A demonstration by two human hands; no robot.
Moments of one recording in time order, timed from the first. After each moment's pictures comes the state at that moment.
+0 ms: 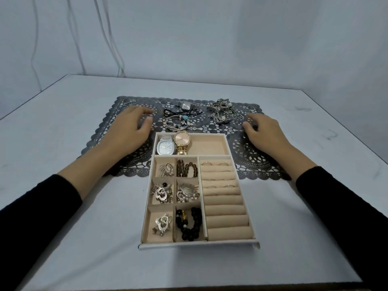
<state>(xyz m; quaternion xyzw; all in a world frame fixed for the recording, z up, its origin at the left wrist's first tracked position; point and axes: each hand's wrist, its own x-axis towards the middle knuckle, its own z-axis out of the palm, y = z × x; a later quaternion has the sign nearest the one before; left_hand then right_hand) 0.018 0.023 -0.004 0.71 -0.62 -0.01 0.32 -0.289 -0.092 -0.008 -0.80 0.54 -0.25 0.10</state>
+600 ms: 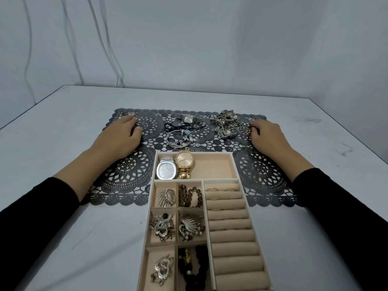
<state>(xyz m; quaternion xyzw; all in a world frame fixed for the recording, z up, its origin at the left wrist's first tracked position) 0.061 -0.020 -0.012 0.79 -0.59 -0.02 0.19 -0.277 -0.147 -0.014 -0.79 0.57 -0.23 0.07</state>
